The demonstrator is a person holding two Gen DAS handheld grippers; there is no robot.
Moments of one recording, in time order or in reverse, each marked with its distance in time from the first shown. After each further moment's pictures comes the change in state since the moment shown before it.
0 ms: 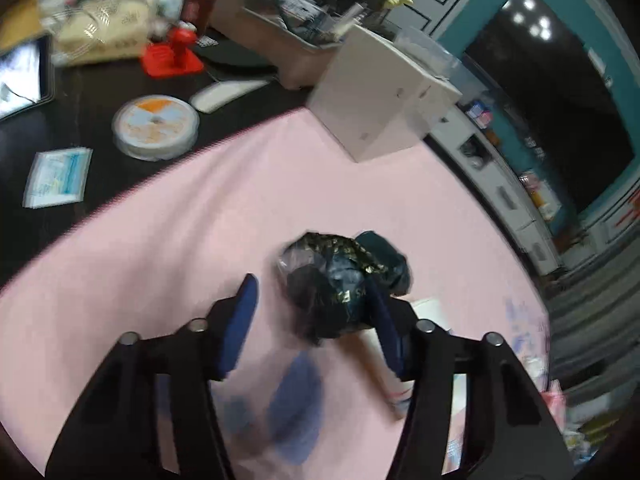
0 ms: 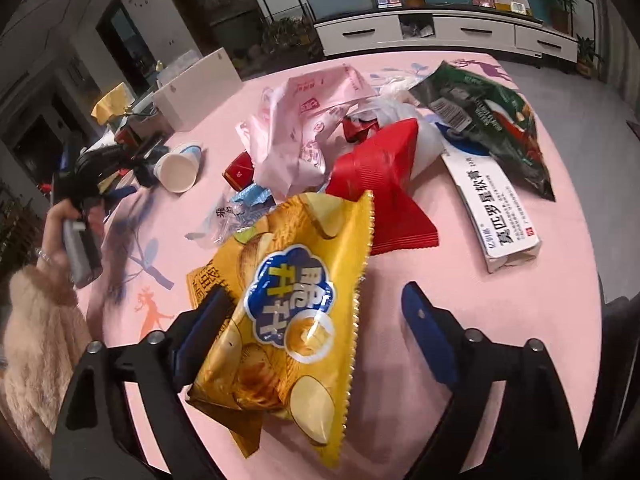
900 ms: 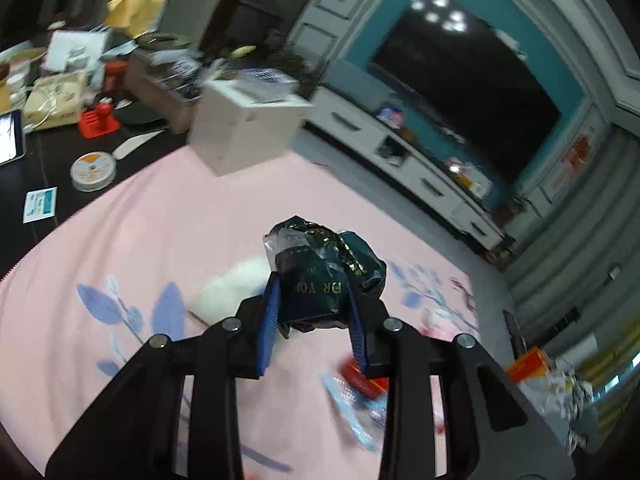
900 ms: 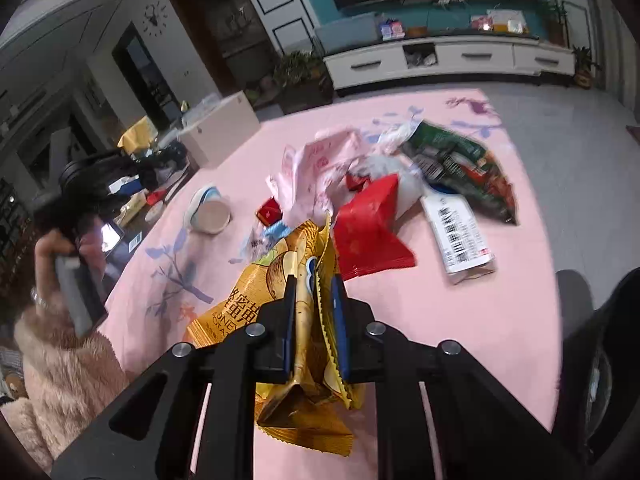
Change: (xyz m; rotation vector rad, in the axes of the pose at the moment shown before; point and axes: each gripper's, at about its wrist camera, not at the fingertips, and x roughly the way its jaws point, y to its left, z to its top) left arm -0.119 -0.102 -0.072 0.207 -0.117 -0.202; right arm -0.077 -0.003 0.000 0.006 -0.136 0.032
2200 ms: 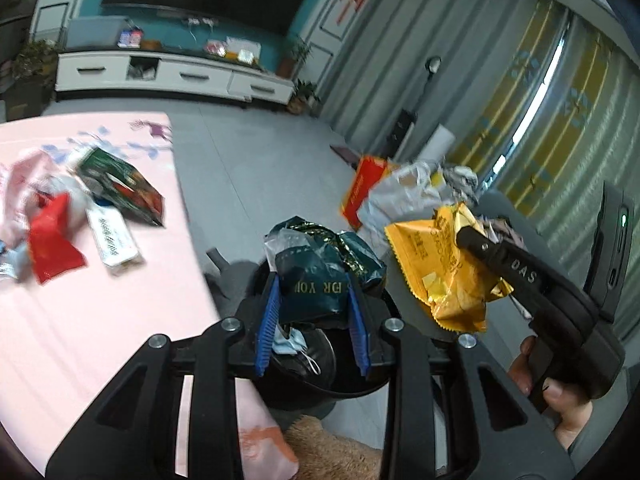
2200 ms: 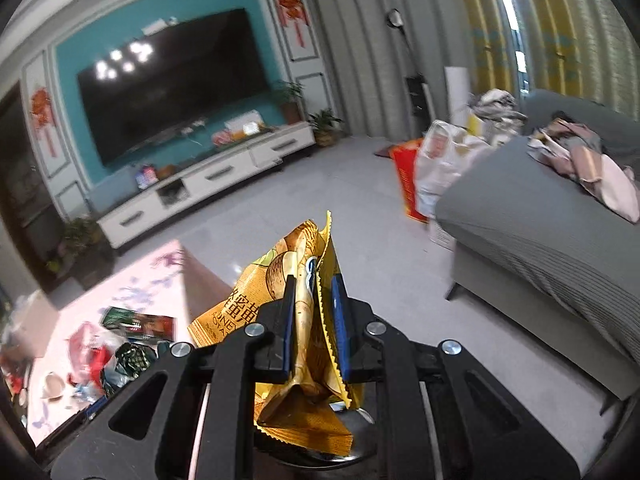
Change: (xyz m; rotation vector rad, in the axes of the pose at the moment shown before) left arm -0.053 -0.305 -0.270 0.551 0.375 -0.580; right arm -0.219 -0.155 -0.057 0.453 -0.441 -0.774
